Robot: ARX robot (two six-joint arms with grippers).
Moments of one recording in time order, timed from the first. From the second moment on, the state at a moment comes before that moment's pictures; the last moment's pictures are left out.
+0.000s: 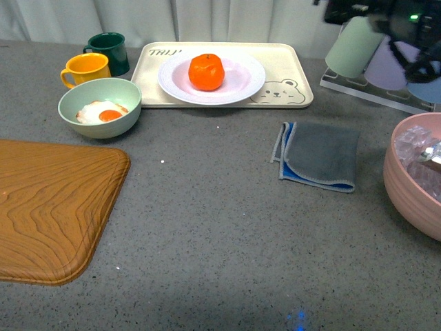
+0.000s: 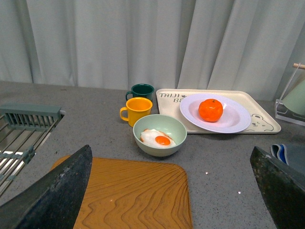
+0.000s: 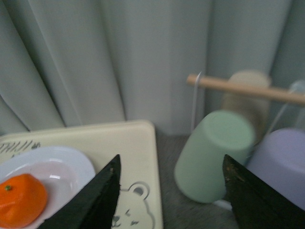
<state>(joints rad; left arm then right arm) 0.00 0.00 0.02 0.00 0.00 0.00 0.17 2.19 1.20 0.90 0.15 0.11</state>
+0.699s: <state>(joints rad) 0.00 0.00 0.02 0.00 0.00 0.00 0.07 1.53 0.34 1.18 0.07 0.00</state>
